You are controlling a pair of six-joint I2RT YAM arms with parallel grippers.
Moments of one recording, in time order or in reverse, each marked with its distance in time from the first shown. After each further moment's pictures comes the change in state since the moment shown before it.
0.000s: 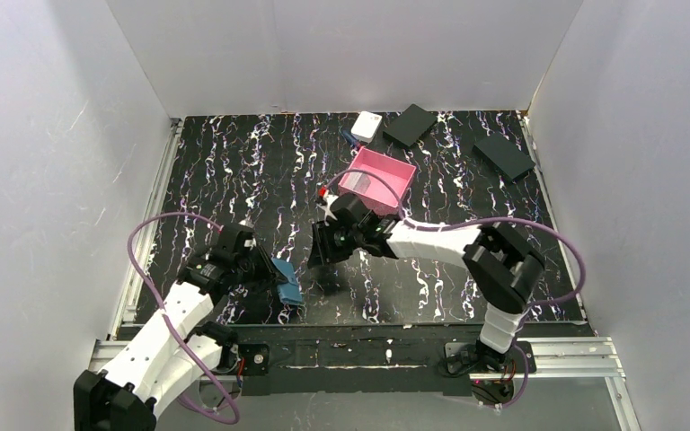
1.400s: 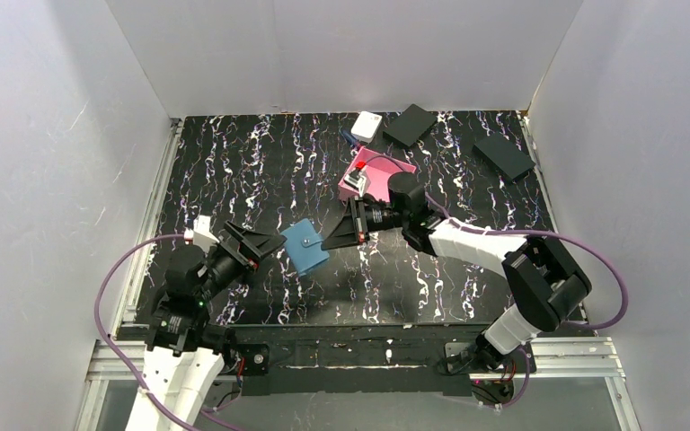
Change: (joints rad) left arm 0.194 -0.473 -0.057 0.214 0.235 -0.338; right arm -0.225 -0.189 -0.247 0.554 -0.636 0.401
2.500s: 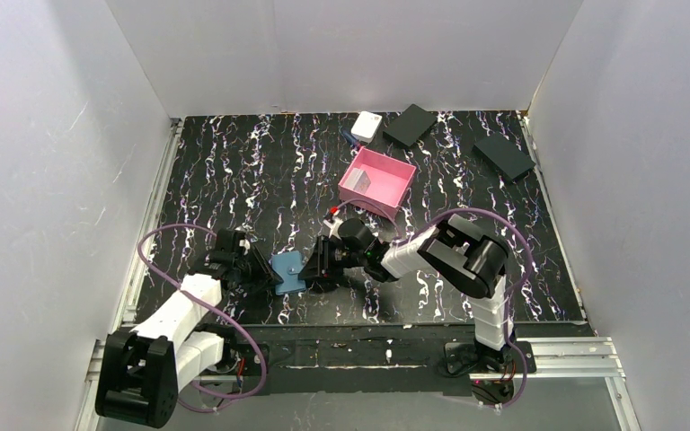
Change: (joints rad) left arm 0.001 0.685 -0.154 0.129 -0.144 0.455; right arm 0.239 0.426 0.010 0.150 0.506 0.028
